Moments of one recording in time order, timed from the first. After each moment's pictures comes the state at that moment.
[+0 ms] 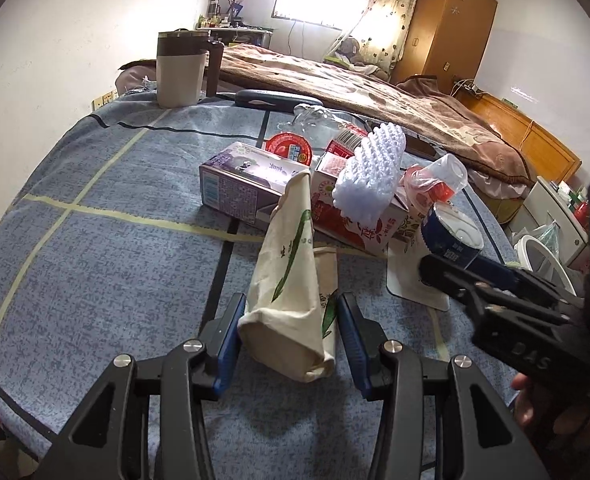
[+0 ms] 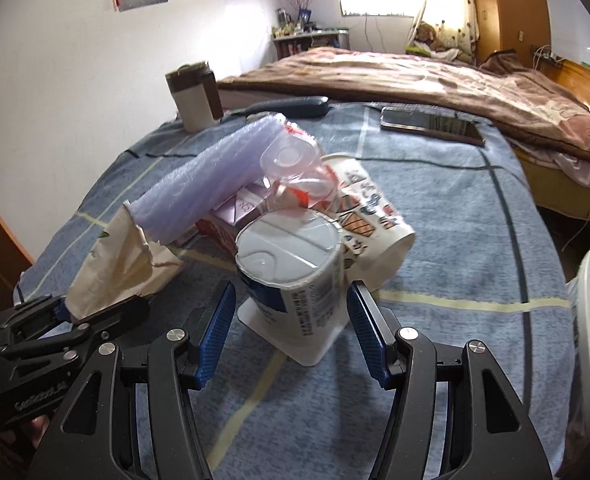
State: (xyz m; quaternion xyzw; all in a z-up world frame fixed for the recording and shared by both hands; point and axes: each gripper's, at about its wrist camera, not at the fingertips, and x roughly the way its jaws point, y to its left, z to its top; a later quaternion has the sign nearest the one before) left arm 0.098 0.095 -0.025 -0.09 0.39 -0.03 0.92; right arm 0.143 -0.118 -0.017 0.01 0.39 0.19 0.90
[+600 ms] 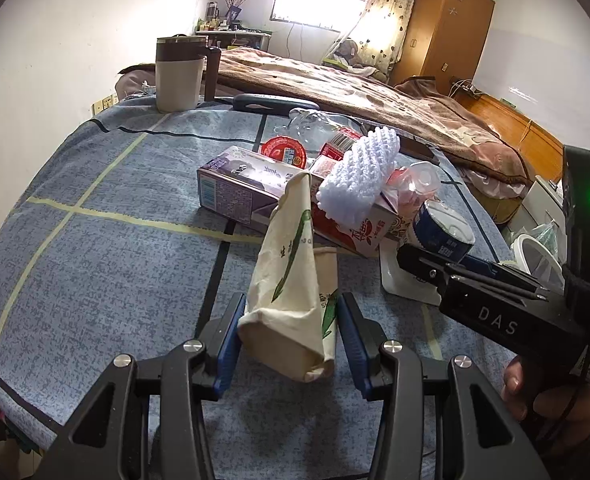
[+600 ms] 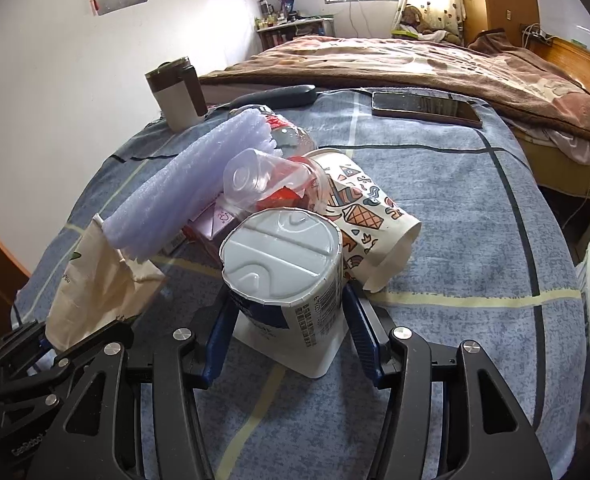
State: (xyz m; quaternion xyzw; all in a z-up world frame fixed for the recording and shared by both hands) left arm 0.091 0.091 -0.022 -0.09 0.39 -0.03 0.92; right arm 0.145 -0.121 -0.019 0.03 0.40 0.17 0.90
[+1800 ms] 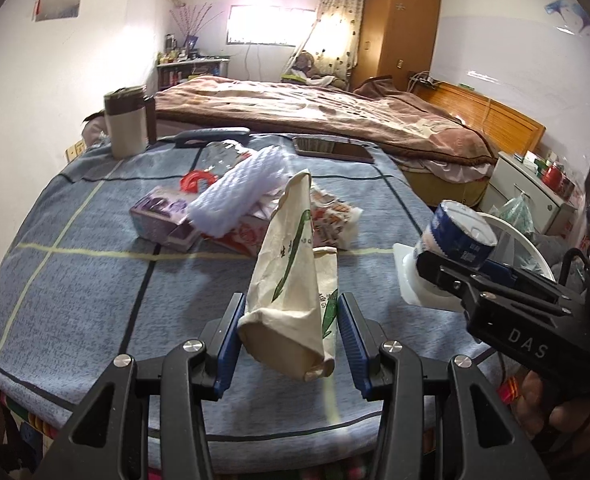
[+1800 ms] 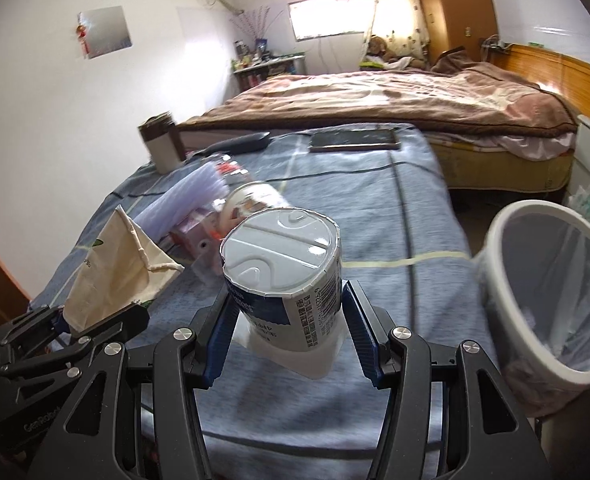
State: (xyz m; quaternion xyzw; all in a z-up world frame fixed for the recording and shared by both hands) left arm 0.061 0.021 0.011 -0.02 0.35 -0.08 0.93; right arm 0.084 -0.202 0.013 0.06 0.34 0.12 0.93
